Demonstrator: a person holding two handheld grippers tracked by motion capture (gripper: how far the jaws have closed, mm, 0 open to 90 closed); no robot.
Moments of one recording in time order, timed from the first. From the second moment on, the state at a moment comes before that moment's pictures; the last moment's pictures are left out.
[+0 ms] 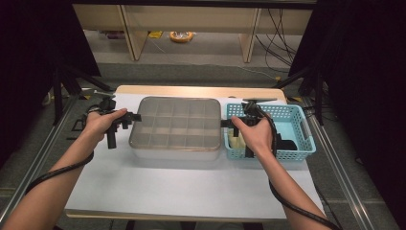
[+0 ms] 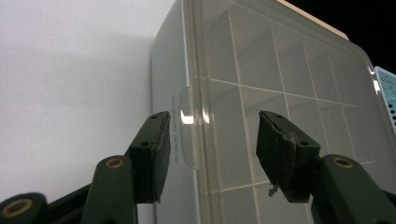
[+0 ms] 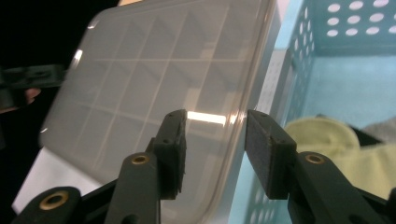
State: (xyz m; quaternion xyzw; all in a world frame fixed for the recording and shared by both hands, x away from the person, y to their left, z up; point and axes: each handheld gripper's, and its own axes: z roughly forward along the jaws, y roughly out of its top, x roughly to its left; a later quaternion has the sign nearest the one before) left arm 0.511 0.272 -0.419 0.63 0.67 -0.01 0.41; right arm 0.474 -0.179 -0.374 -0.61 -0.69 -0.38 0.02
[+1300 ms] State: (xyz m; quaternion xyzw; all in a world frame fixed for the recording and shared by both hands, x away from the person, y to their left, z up) left arm 0.520 0.276 -0.417 0.62 0.68 -0.02 0.39; right arm 0.485 -0.151 -0.390 -0.65 -0.68 -0.33 0.07
